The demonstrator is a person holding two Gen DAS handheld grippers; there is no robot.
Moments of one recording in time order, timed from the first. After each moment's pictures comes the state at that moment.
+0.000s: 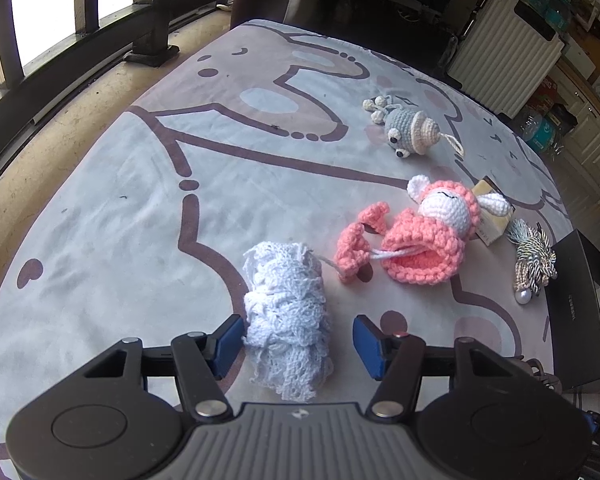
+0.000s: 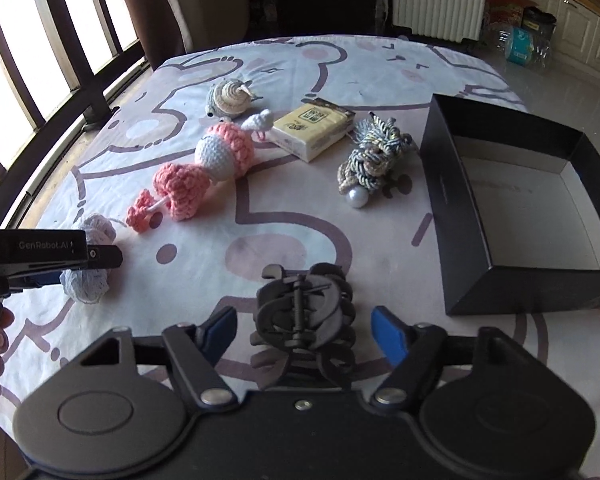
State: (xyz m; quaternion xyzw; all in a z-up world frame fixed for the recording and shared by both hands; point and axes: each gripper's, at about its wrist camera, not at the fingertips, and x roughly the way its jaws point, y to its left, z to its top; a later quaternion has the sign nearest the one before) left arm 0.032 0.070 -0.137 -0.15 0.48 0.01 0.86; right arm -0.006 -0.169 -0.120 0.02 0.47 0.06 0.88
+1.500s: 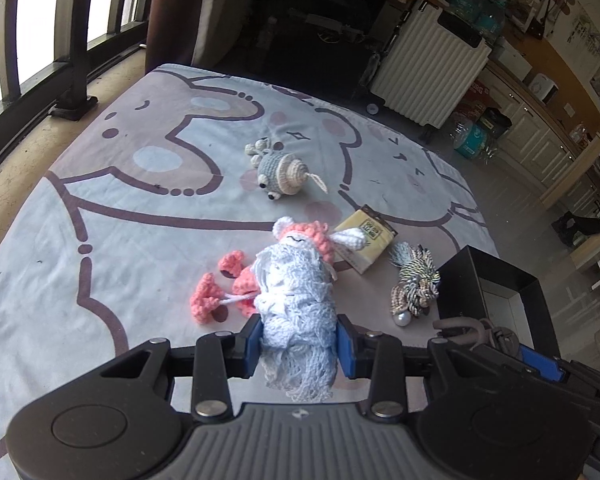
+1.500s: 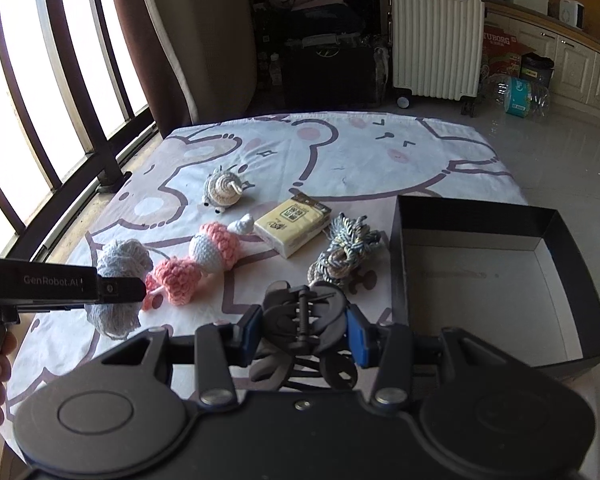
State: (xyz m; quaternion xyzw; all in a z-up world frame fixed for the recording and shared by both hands) left arm 0.039 0.003 -0.072 -0.15 0.44 -0.08 0.88; right arm 0.003 -0.213 -0.060 0.03 0.38 0.08 0.92
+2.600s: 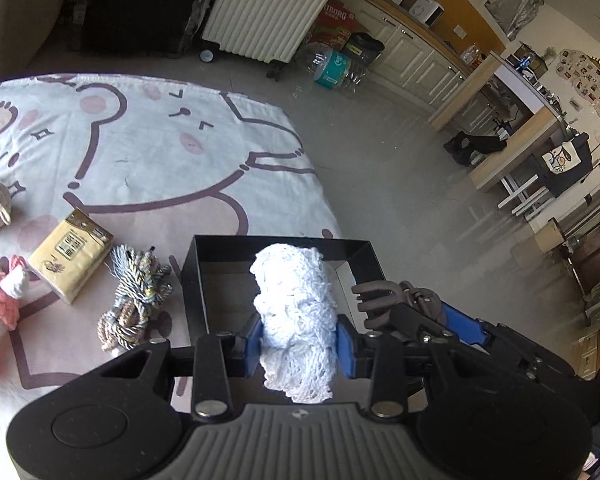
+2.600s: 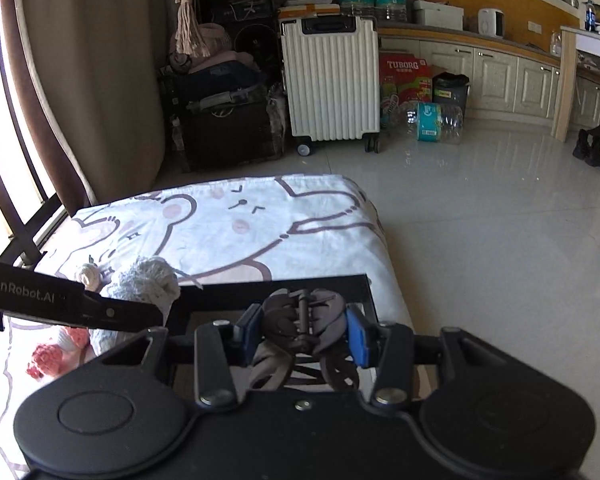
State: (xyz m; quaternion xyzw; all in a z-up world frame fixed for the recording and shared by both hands) left arm 0.110 -0.204 -0.052 -0.13 0.48 -0.26 0.83; right arm 0.030 -0.397 -0.040 0.06 0.33 -0.01 0.94
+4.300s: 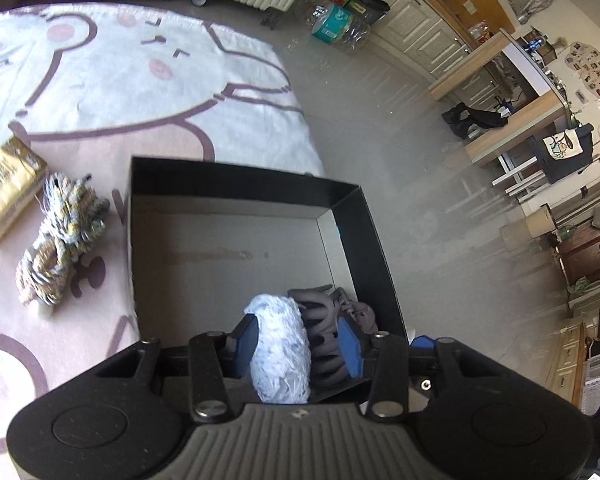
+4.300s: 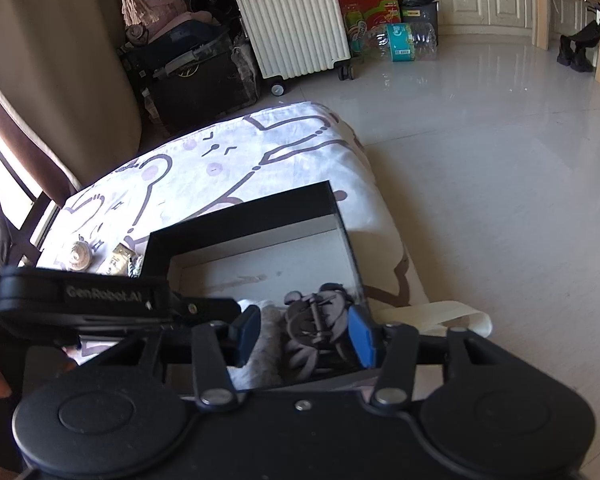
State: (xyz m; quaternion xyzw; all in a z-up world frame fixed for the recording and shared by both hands) left arm 0.113 -0.243 -0.093 -0.14 0.53 -0.27 0.79; right arm 0.010 -0.427 -0.069 0.15 0.41 -0.02 0.90
